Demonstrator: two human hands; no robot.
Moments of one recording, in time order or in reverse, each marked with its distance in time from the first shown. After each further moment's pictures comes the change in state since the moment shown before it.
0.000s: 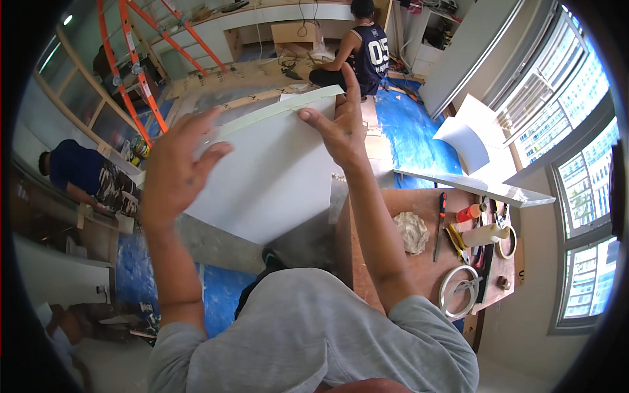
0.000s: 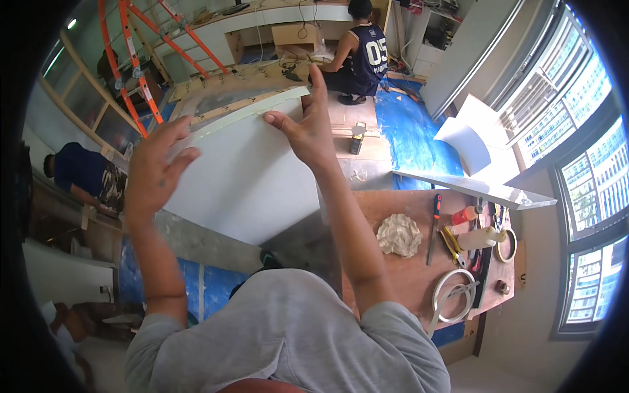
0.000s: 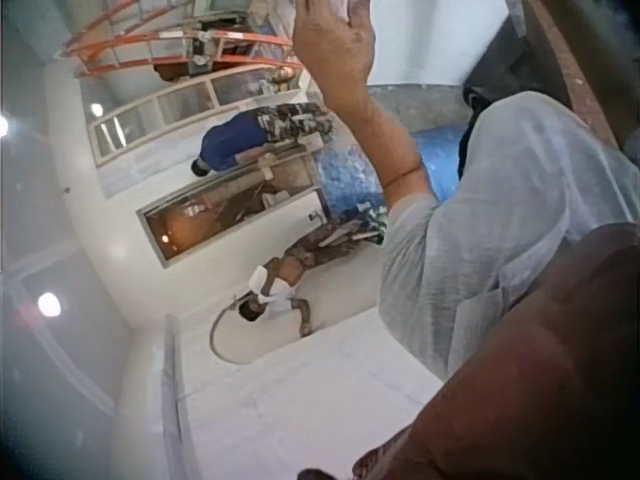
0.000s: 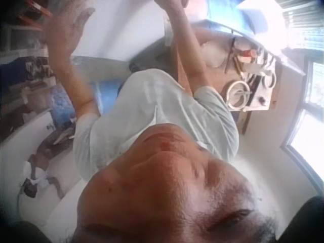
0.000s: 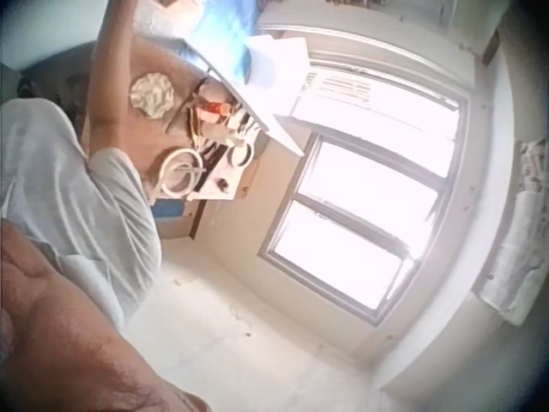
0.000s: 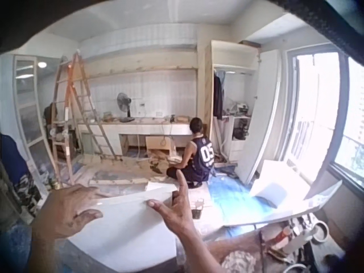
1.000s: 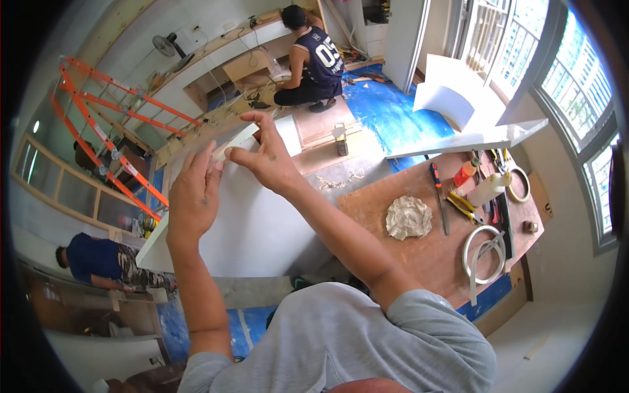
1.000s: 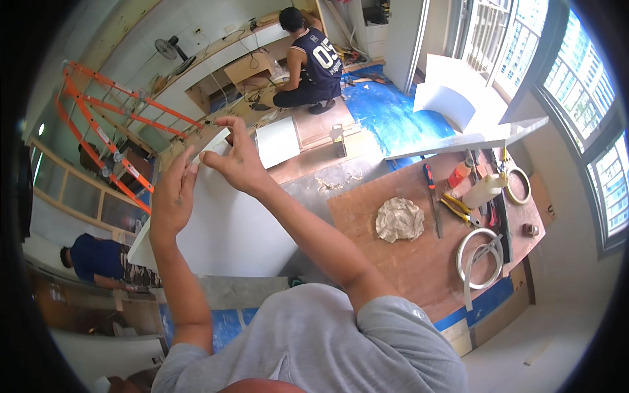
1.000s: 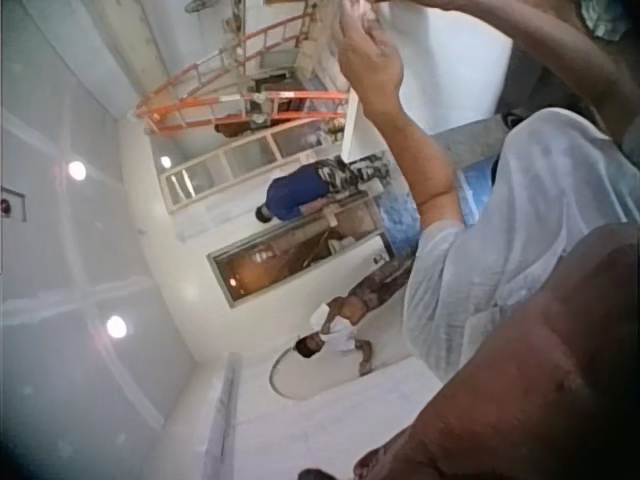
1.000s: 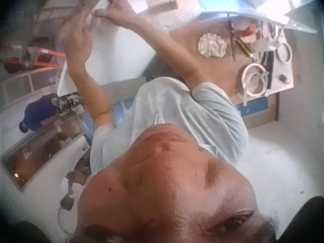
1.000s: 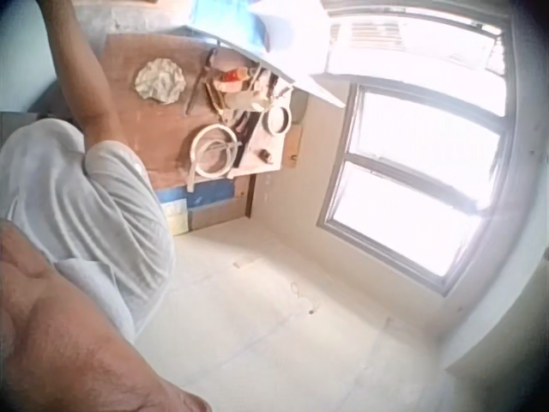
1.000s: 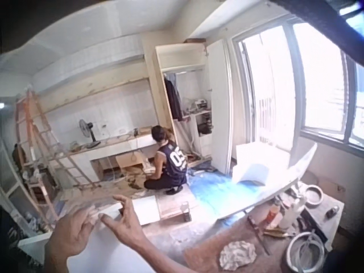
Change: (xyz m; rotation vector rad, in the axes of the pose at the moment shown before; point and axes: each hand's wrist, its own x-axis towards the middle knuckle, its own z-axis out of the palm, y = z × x) left_hand 0.055 0.049 0.074 0.012 -0.069 0.037; right_hand -0.002 -0.009 0.002 -0.073 0.122 0.105
